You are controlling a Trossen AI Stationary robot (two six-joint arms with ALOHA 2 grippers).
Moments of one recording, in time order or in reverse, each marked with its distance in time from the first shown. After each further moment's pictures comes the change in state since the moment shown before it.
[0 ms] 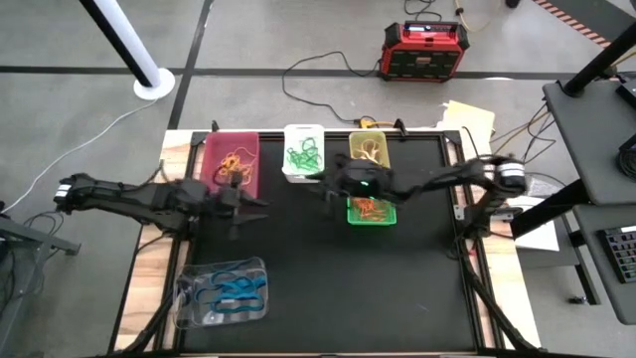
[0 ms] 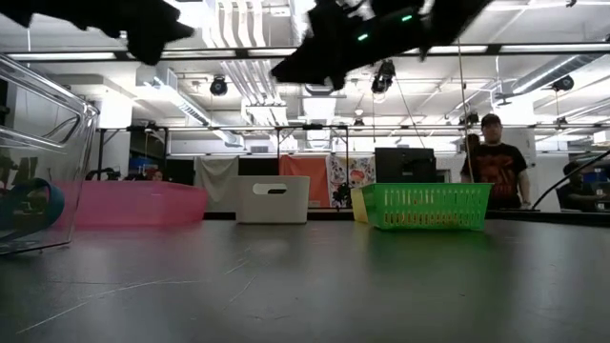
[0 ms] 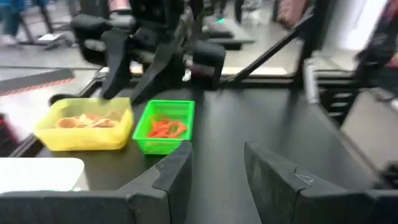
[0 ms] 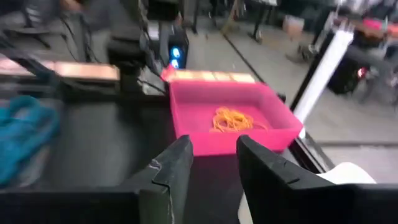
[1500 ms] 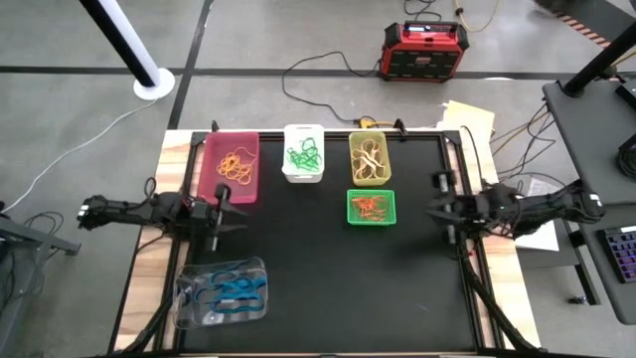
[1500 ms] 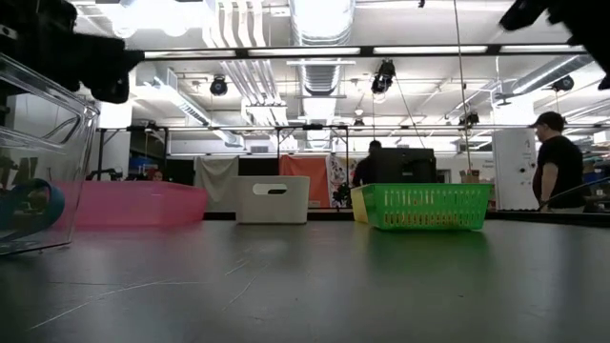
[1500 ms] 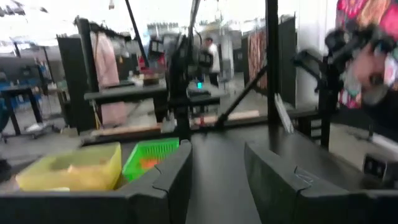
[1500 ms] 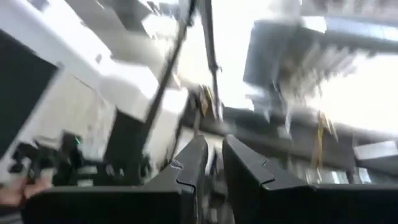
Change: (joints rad) left arm 0.000 -0.644 -0.519 0.218 0.122 0.131; right arm 0.076 -1.280 -1.061 0.706 -0.390 -0.020
